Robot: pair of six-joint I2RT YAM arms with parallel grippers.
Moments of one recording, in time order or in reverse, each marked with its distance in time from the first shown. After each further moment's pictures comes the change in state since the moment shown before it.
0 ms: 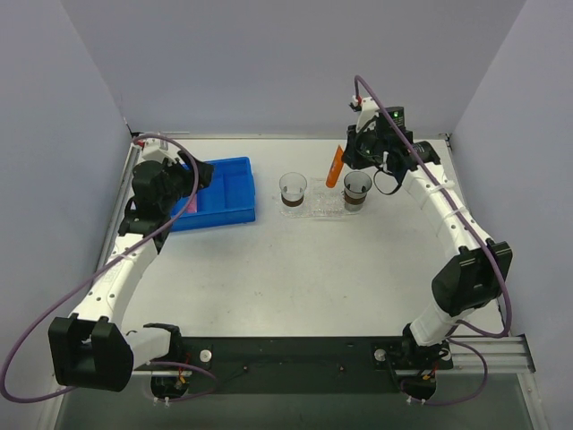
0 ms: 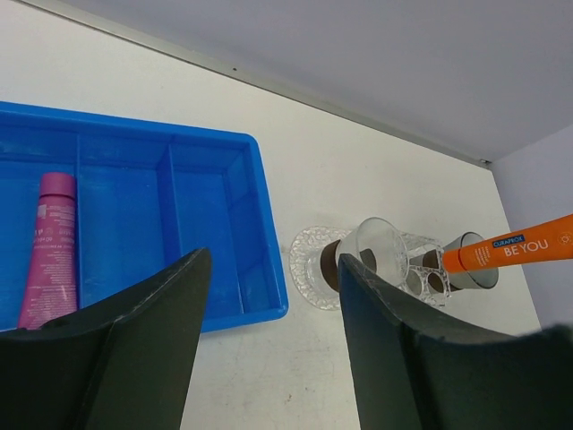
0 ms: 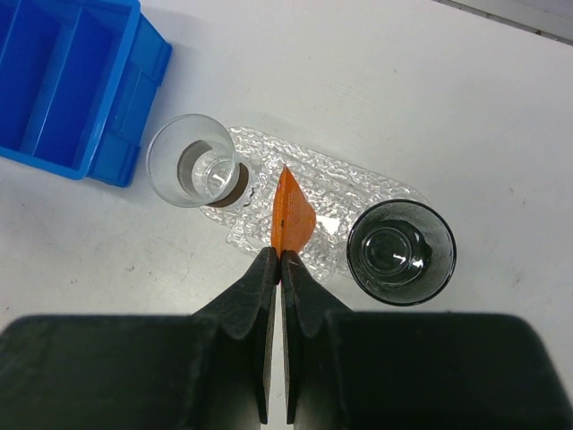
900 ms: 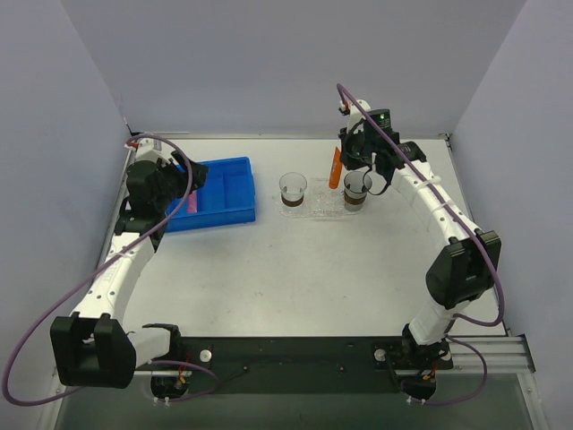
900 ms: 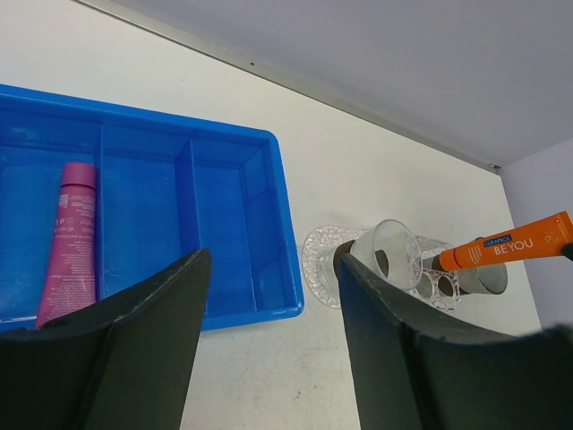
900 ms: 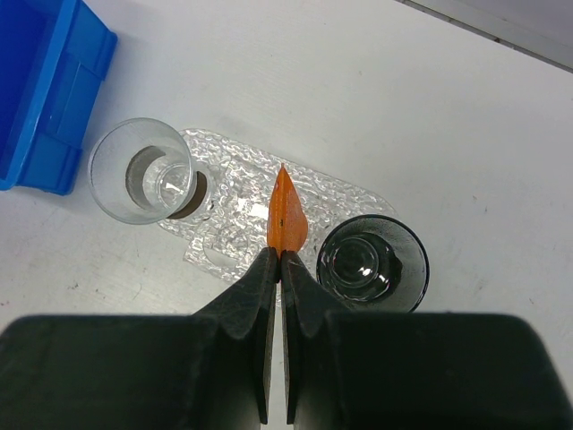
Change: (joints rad) left arm 0.061 0.008 -0.003 -0.024 0.031 -0.014; right arm 0.043 0.061 0.000 0.050 0.130 -0.079
